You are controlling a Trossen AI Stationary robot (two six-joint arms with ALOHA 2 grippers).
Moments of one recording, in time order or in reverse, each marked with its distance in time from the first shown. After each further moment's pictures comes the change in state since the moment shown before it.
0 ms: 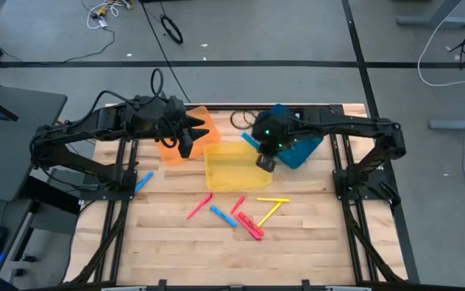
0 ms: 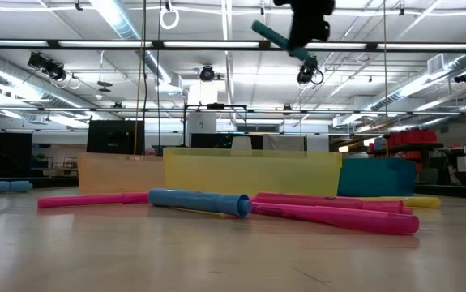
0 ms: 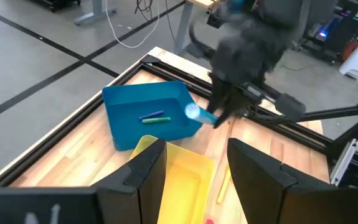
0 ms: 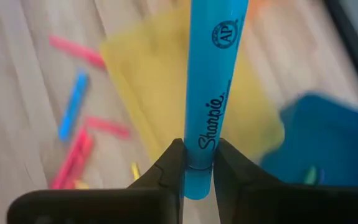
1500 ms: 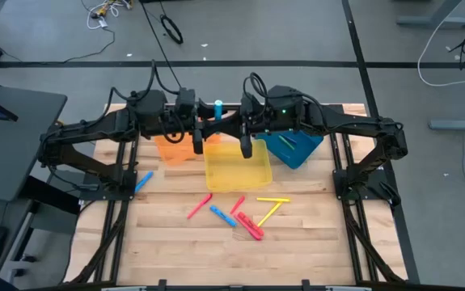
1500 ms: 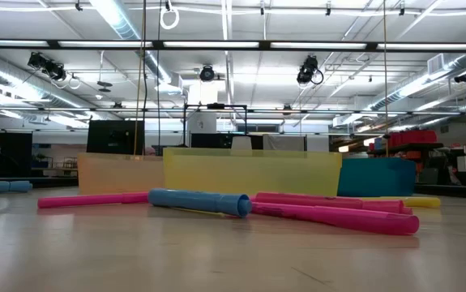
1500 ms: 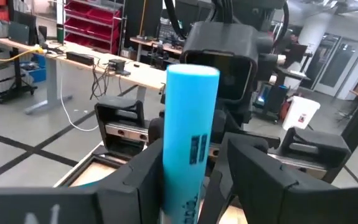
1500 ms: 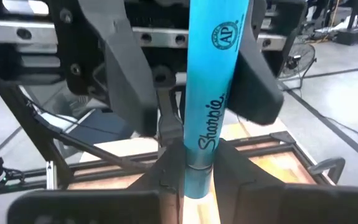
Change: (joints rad) left arm 0.002 0.093 -0.001 0.488 0.105 0.117; right arm -0.004 -0.015 0.000 0.879 -0.150 -0.123
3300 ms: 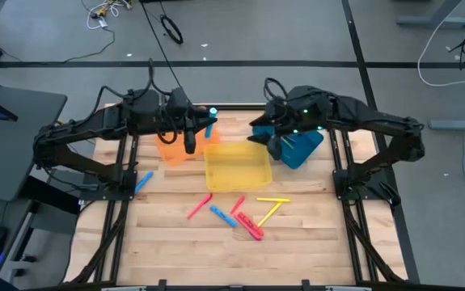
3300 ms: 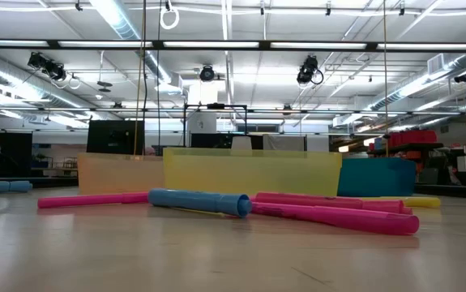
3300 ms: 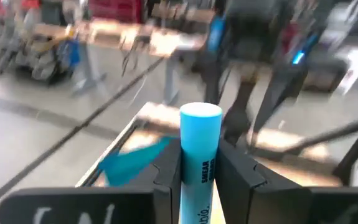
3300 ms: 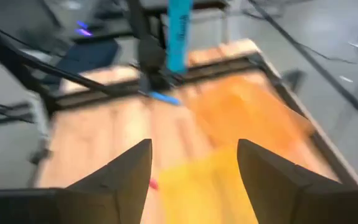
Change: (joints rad) left arm 0.026 -0.066 0.002 -0.246 -0.068 0.117; right arm -0.003 -0.166 0.000 -0.490 0.076 0.012
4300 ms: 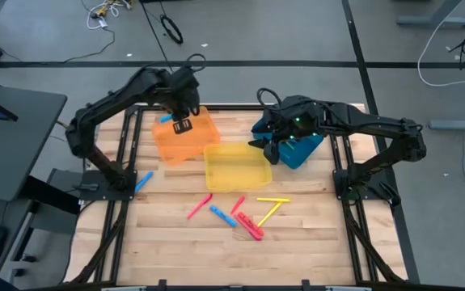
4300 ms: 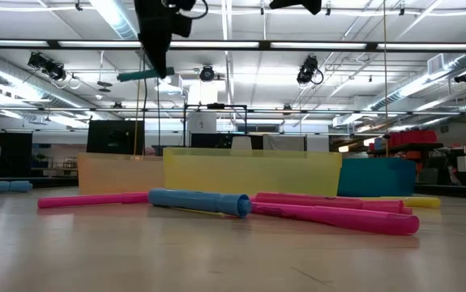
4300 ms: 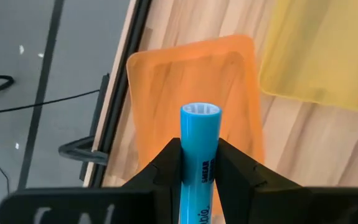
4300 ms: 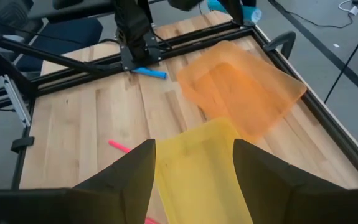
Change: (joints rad) left arm 0.419 0.374 0.288 -0.940 0.011 0.402; right arm 0.008 -0.016 -0.116 0.009 0.039 0.064
